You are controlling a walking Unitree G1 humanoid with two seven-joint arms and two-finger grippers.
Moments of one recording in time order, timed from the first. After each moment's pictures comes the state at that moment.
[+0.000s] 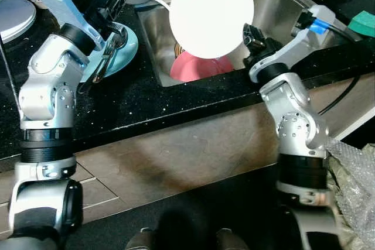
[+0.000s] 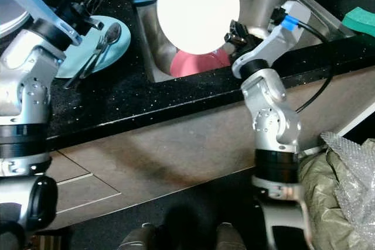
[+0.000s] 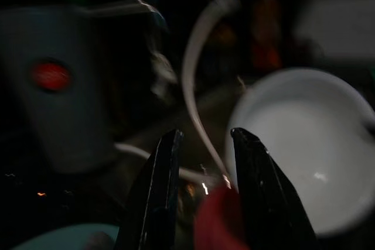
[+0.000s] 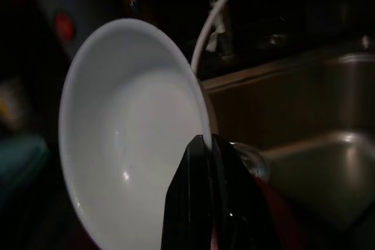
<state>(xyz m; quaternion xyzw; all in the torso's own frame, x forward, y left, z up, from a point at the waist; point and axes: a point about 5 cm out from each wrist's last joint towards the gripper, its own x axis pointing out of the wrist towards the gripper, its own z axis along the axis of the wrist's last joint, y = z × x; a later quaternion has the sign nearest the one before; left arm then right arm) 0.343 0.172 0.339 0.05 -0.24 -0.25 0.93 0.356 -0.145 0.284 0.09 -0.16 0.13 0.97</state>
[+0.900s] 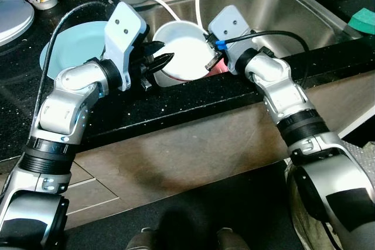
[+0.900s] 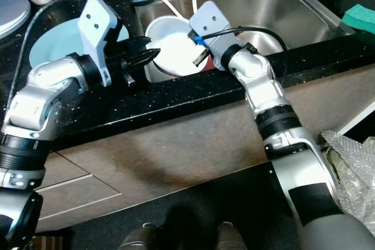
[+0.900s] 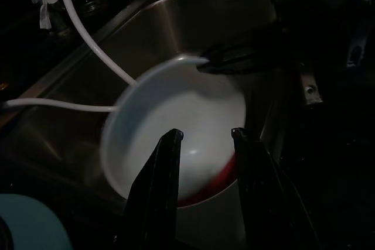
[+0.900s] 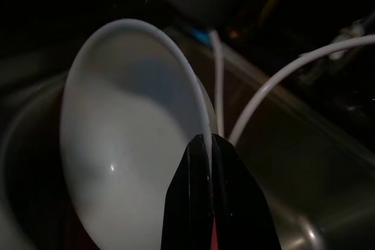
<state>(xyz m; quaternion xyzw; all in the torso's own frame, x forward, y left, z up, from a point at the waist) 0.341 0.143 0.291 0.17 -0.12 -0.37 0.90 0.404 -0.116 0.279 -0.31 -0.13 0.26 0.90</state>
